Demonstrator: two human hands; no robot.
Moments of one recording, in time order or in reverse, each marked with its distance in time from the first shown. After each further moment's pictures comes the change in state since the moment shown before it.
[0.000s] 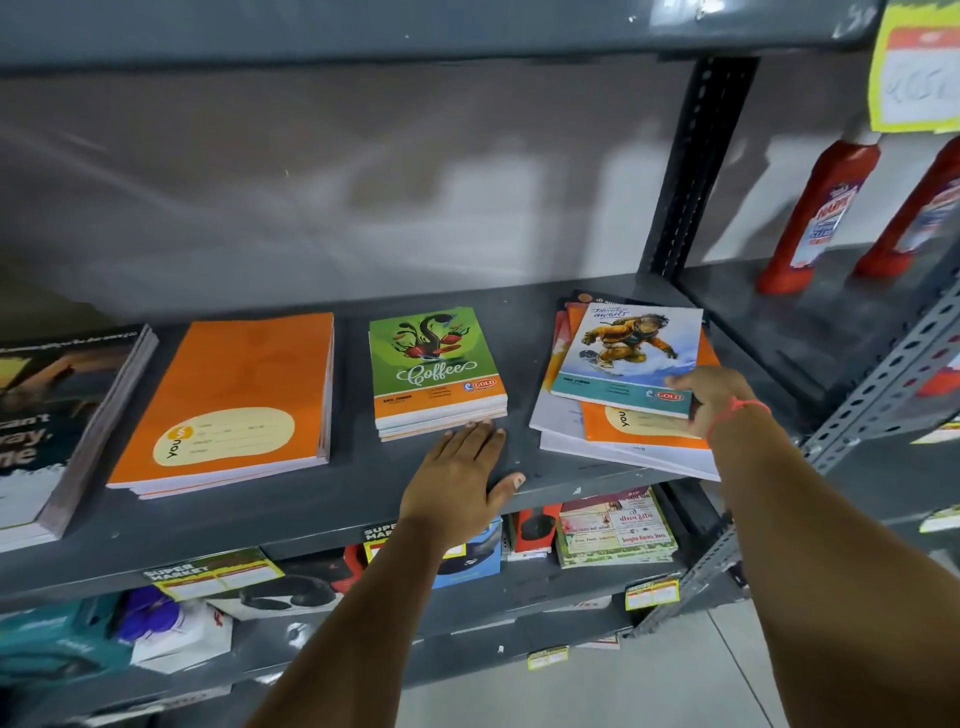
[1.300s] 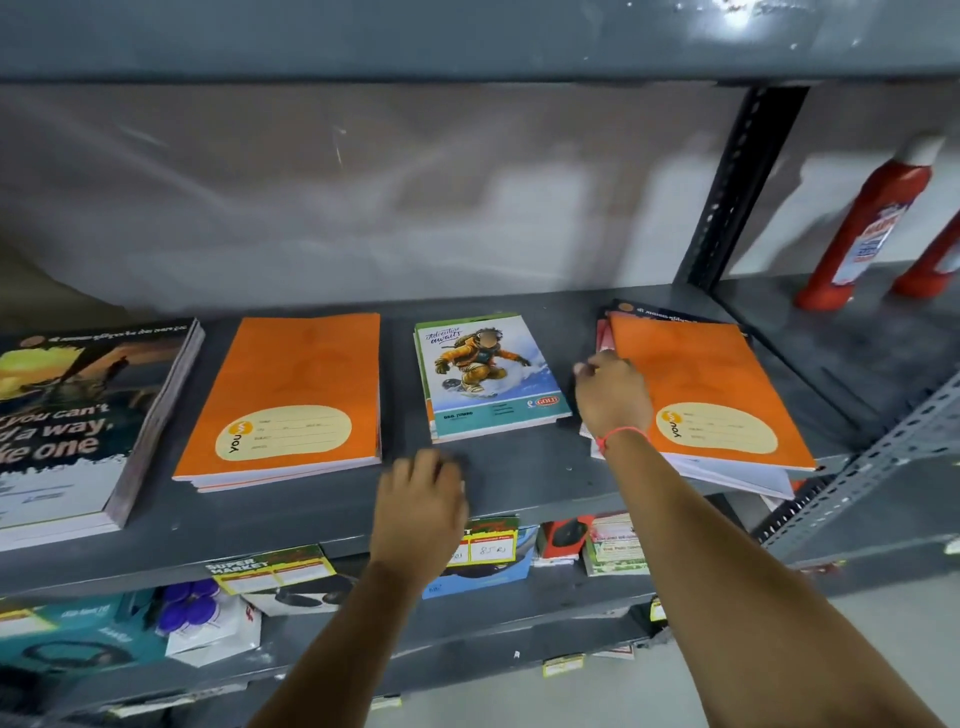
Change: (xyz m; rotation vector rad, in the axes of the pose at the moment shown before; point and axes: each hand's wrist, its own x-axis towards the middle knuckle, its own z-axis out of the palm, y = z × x) left_hand -0.060 -0.054 -0.009 0.064 0.348 -0.165; right_hand -0.040 0.041 0.134 -0.852 0.214 -0.558
